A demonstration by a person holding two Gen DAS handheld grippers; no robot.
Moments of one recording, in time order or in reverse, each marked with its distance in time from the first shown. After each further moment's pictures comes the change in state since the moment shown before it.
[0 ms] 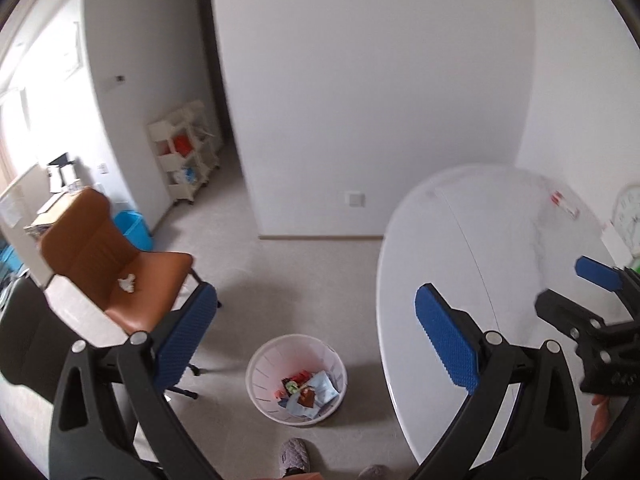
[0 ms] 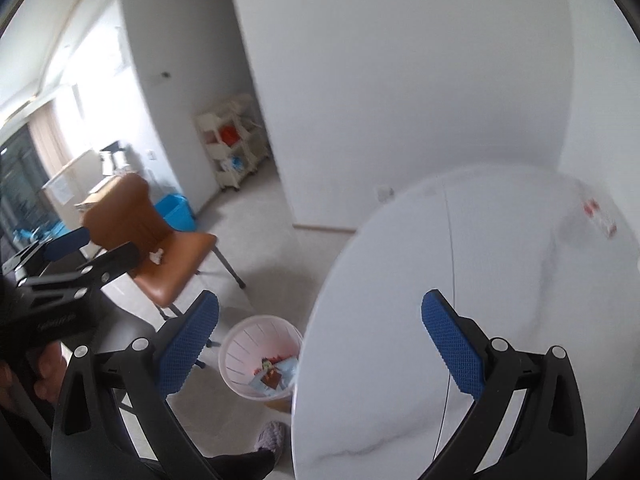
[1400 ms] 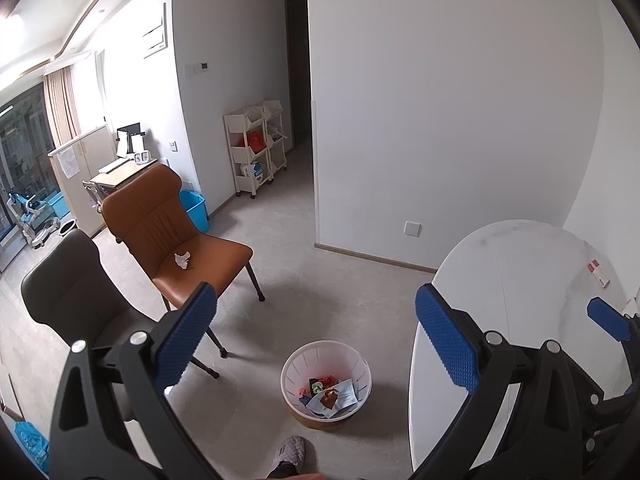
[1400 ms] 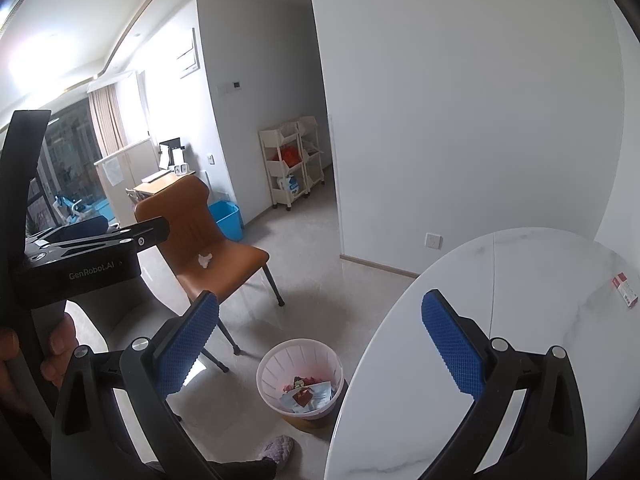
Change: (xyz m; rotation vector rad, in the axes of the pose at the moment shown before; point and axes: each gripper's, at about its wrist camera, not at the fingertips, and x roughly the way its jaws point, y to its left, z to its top) left arm -0.075 0.048 0.013 -0.201 -0.033 0.188; right arm -0.046 0.071 0.017 -0.152 -0.088 0.146
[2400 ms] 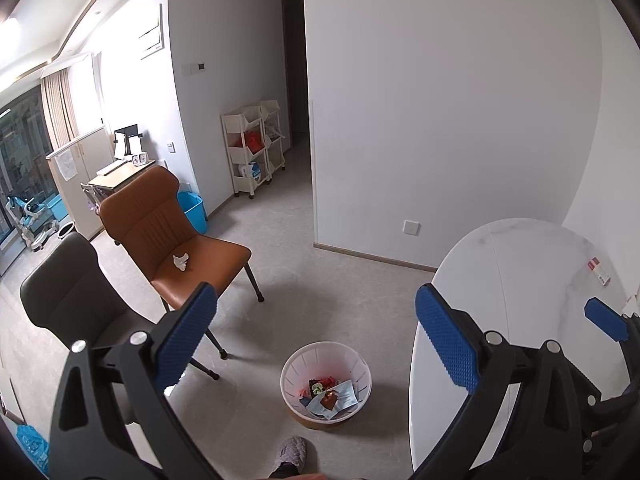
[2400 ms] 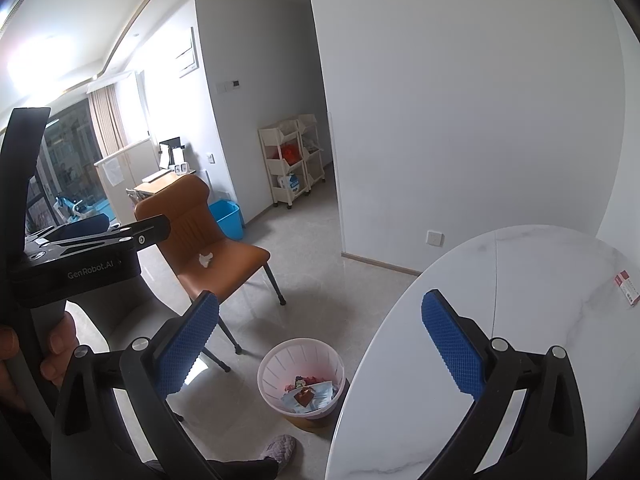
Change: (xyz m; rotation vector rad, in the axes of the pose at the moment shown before) left arm -0.002 0.004 0.005 0.000 0.004 -0.005; right arm 0.004 0.001 -0.003 0.007 0.004 0.000
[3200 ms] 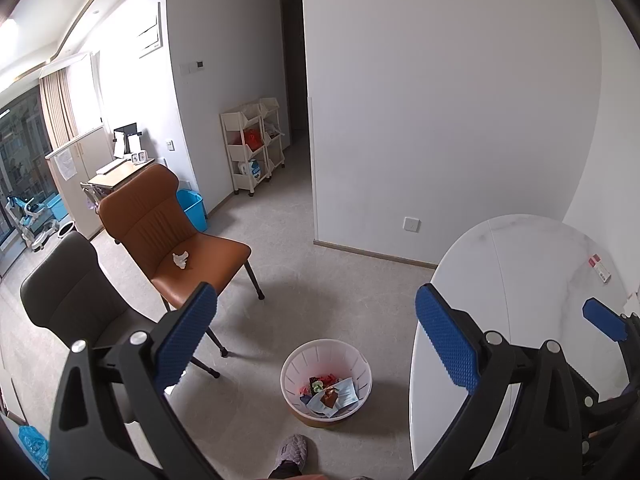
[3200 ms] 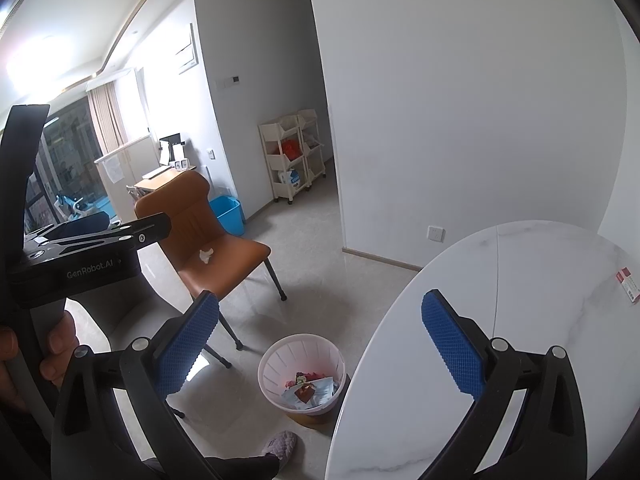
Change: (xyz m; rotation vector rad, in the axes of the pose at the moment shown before) left arm 0.008 0.001 0.004 0.015 0.003 -0.006; right arm 0.003 0.002 -0.006 0.002 0.009 0.002
